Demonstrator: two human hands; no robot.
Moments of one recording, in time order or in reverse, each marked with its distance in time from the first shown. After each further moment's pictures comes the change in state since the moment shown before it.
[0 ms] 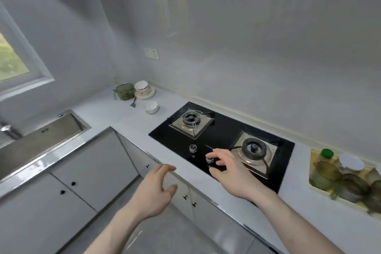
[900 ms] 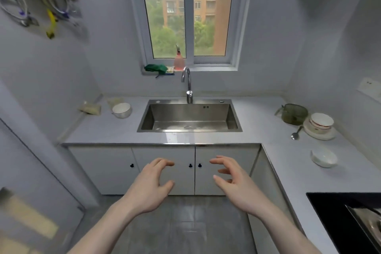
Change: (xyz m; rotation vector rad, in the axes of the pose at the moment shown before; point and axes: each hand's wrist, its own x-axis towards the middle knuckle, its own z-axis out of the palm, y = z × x) left_hand -0.152 -0.335 -0.220 -0.077 0.506 -0.684; right_hand 0.221 -0.306 0.349 0.063 -0.682 -0.501
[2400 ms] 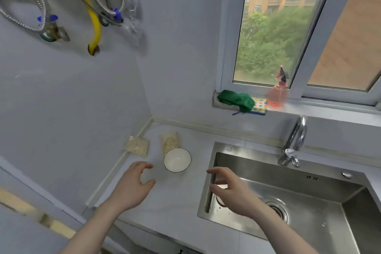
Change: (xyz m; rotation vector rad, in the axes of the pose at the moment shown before) left_hand 0.395 -0.438 -0.232 -0.045 0.197 -0.483; right_hand 0.638 -0.096 0.227 -0.026 -0.362 -0.013
